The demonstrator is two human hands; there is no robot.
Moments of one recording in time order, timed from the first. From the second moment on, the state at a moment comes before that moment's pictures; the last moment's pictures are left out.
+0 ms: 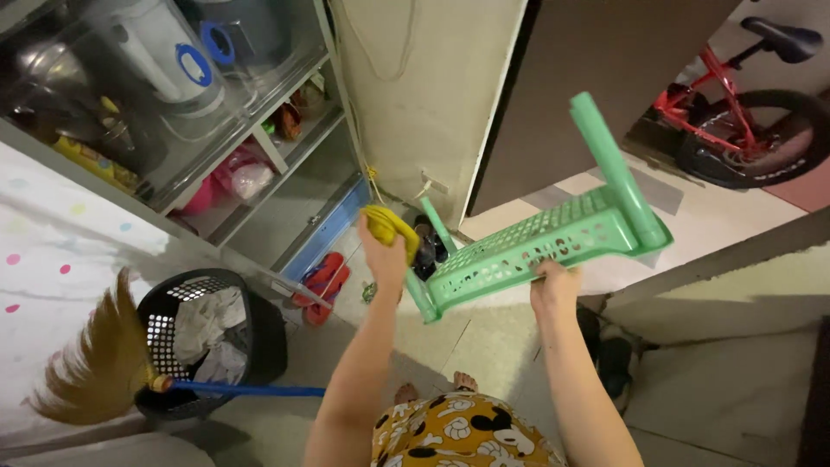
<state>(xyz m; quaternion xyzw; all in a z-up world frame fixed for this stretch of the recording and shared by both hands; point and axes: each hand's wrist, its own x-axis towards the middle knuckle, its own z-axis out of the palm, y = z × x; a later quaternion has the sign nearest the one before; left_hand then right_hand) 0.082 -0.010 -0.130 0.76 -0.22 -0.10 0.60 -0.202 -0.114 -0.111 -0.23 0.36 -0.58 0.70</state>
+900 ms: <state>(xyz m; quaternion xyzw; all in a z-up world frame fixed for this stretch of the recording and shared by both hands) 0.054 -0.061 -0.018 0.63 -0.34 -0.18 0.68 -0.210 -0.093 -0.188 -0.51 0.41 -0.44 0.62</state>
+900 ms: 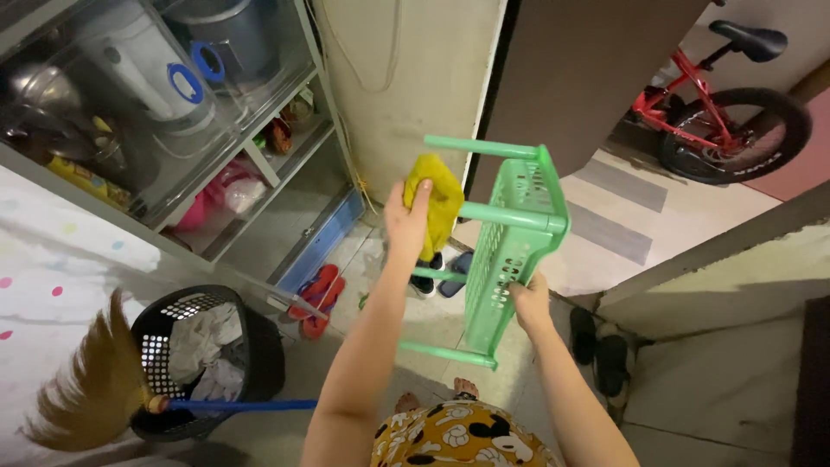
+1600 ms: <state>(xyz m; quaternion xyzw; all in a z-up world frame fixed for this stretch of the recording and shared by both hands) 0.147 -0.058 -0.041 0.36 -0.15 -0.33 0.86 -0.241 -0.120 -0.158 -0.45 0.40 -0.52 0.60</state>
